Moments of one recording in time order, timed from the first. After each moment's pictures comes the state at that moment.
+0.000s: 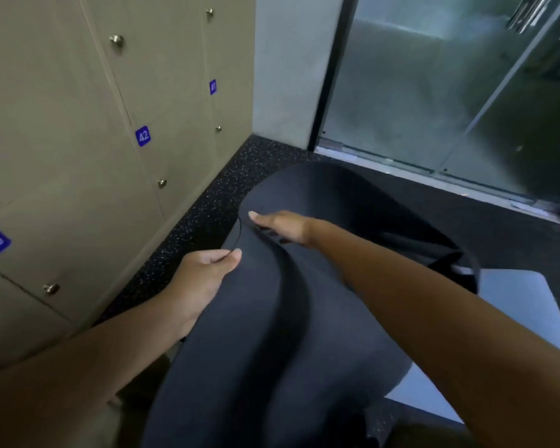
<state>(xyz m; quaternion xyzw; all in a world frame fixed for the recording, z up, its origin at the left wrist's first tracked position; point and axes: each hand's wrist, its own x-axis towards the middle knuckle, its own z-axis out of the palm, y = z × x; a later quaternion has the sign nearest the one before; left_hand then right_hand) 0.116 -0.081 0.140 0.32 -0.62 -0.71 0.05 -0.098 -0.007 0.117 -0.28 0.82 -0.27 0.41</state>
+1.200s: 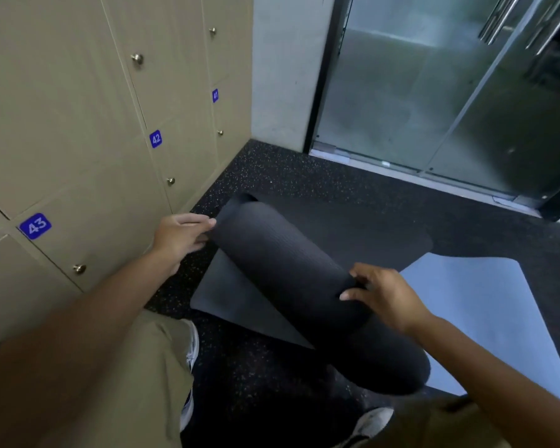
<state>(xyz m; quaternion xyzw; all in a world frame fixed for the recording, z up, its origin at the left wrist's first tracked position) 0.139 -0.124 0.127 0.37 -0.66 -0.63 0.16 0.024 0.245 0.142 -0.33 0.90 -0.25 0.14</state>
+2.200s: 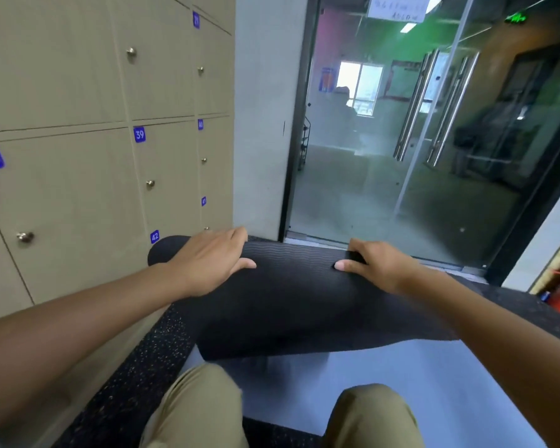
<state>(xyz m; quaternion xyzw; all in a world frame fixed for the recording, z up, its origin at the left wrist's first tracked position) 0.200 -0.009 0.350 -0.01 -0.98 0.08 0.19 0.042 0.288 0.366 -0.36 0.93 -0.10 0.00</state>
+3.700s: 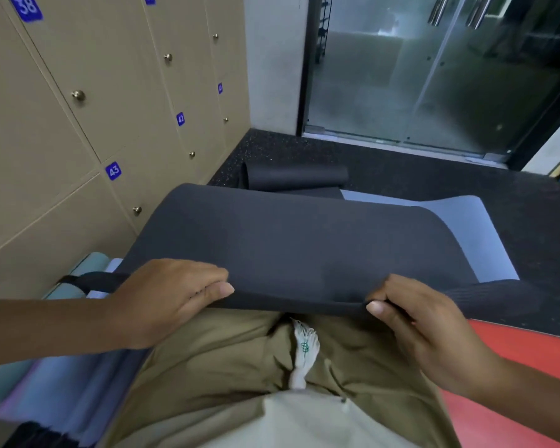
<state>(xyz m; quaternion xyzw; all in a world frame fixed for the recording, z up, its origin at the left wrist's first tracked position) 0.552 0.082 0.223 -0.10 -0.98 -0.14 0.09 0.423 0.433 0.222 -0.47 0.83 -0.30 -0.07</state>
